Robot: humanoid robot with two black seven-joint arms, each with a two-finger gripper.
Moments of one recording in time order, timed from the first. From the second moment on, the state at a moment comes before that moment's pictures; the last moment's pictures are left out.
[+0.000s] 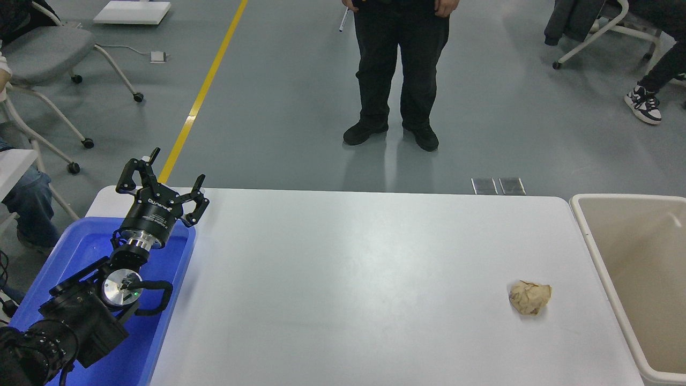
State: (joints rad) left arm -0.66 0.29 -0.62 -0.36 -0.18 -0.69 -0.55; right arm 0.66 -0.55 0.13 0.05 0.47 -0.12 -0.04
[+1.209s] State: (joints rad) left arm -0.66 0.29 -0.62 -0.36 -0.18 -0.69 -0.55; right arm 0.60 -0.37 0.18 0.02 0.46 -0.24 -0.06
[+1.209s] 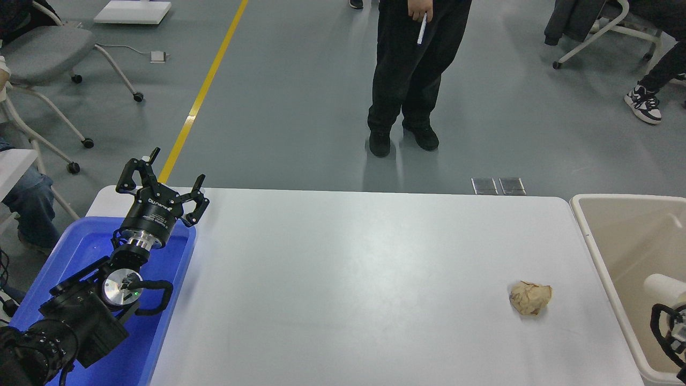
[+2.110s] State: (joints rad) left arm -0.66 0.29 -0.62 -0.36 -0.18 -0.69 -0.55; right arm 0.62 -0.41 0.20 0.02 0.45 -0.10 -0.05
